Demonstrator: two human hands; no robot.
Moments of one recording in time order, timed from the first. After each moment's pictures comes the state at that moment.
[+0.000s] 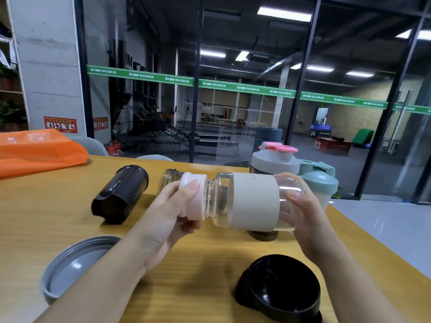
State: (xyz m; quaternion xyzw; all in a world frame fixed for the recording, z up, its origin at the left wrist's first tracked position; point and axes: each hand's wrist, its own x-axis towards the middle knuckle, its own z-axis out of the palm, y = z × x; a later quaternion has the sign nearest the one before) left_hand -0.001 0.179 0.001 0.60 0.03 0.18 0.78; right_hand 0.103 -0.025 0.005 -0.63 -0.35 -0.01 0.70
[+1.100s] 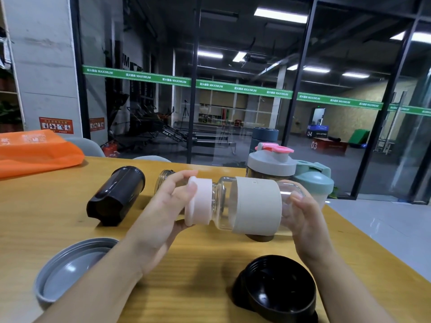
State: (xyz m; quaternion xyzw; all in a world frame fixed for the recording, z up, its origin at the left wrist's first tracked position) left_hand 0.009 0.184 0.004 0.64 0.01 0.21 0.74; right_hand 0.106 -0.023 -0.004 -0.59 -0.32 -0.04 0.75
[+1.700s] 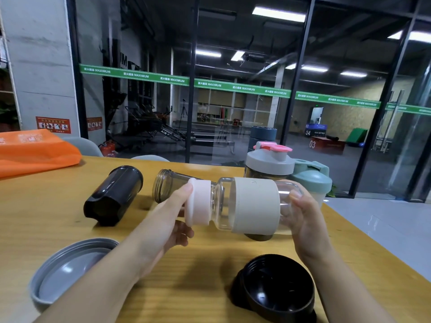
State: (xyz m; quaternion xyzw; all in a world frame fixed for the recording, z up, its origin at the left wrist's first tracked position) left_hand -0.003 0.174 0.000 0.67 0.03 0.15 0.73; right_hand 0.106 -0.023 -0.003 -0.58 -0.31 -0.05 0.75
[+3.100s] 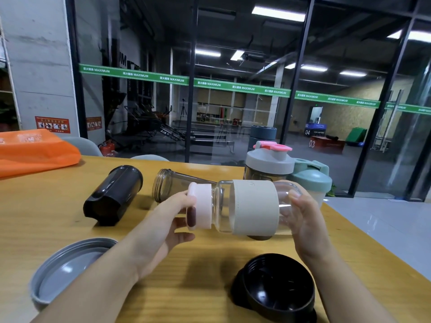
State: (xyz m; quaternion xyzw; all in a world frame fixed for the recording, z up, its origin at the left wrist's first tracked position) left_hand -0.006 0.176 -0.001 0.66 0.01 0.12 0.74; right_hand 0.112 -0.024 -0.007 -0.60 -0.30 -0.04 0.74
